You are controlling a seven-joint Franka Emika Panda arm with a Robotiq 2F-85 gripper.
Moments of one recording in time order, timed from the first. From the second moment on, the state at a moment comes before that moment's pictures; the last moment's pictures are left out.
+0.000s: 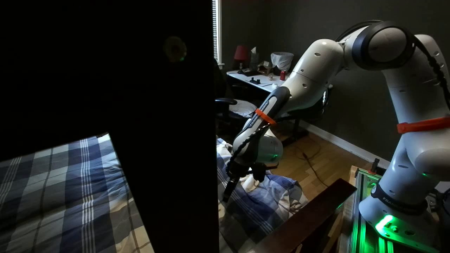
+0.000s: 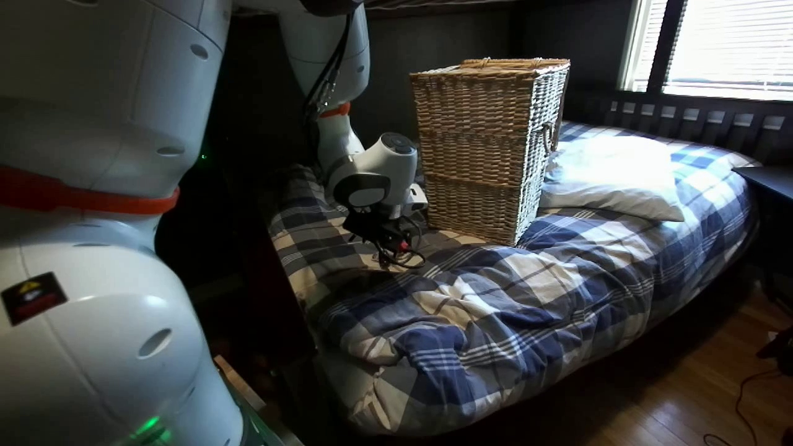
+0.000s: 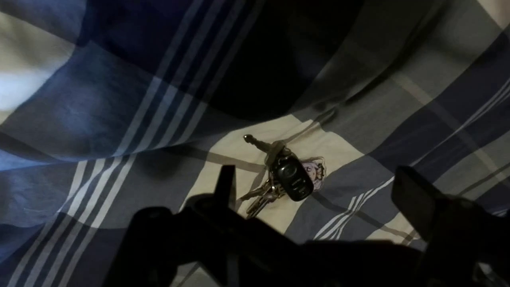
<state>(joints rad) -0.01 0.55 0.43 -2.25 0.80 2.97 -0.73</state>
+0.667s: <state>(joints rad) 0.01 0.60 0.40 -2.19 0.76 2.97 -0.73</state>
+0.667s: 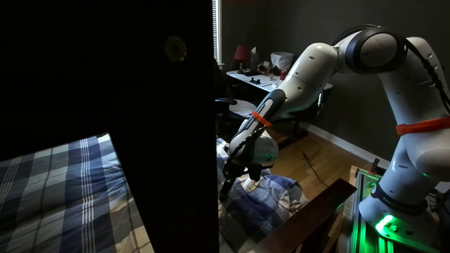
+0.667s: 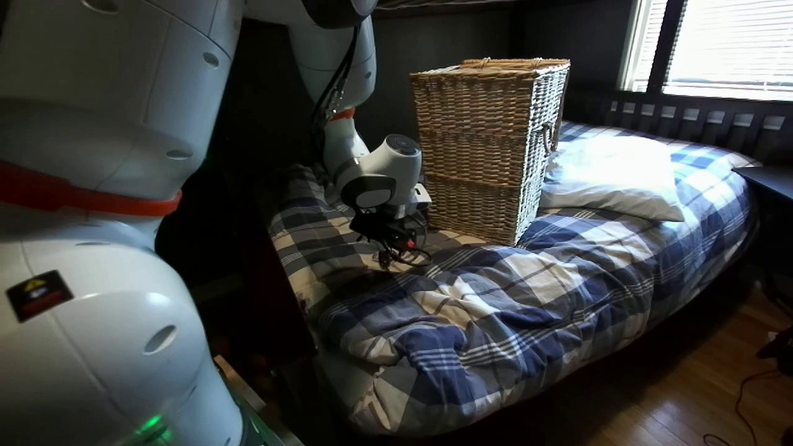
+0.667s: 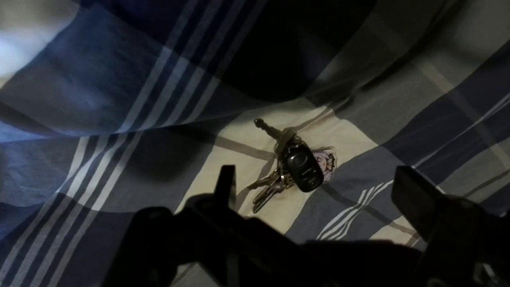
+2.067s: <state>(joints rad) -0.05 0.98 0.46 -1.84 0.19 2.97 -0.51</state>
